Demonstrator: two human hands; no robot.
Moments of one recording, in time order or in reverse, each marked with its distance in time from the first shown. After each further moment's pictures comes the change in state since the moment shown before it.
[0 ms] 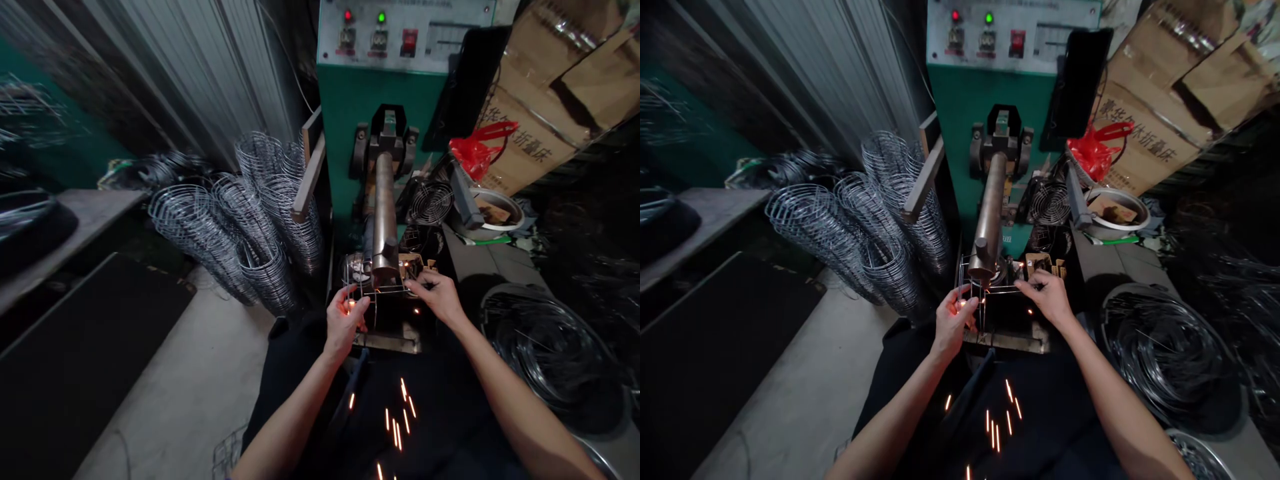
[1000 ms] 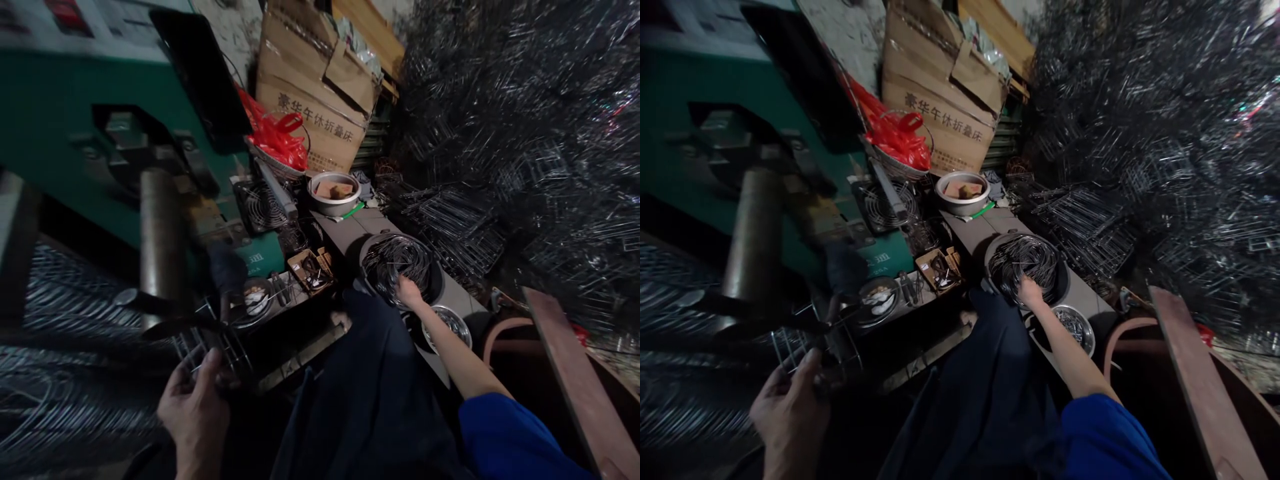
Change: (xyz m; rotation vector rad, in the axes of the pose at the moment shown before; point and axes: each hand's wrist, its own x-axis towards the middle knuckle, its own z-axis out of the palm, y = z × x) left_hand -0.007 0.014 0.018 0.193 0.190 -0.030; right_hand -0.210 0.140 -0.166 -0.713 0.258 0.976
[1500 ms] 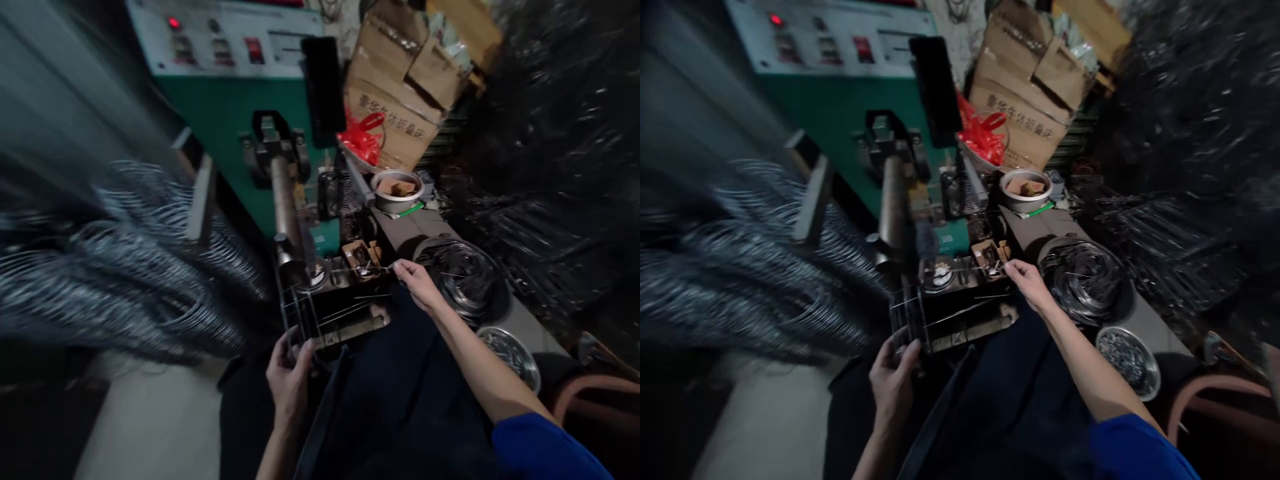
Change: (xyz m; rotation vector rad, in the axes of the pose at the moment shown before) left_hand -0.065 -0.027 -0.048 0.034 -0.091 -0.016; right_hand -0.082 -0.191 -0.046 1.131 -0.328 -0.561
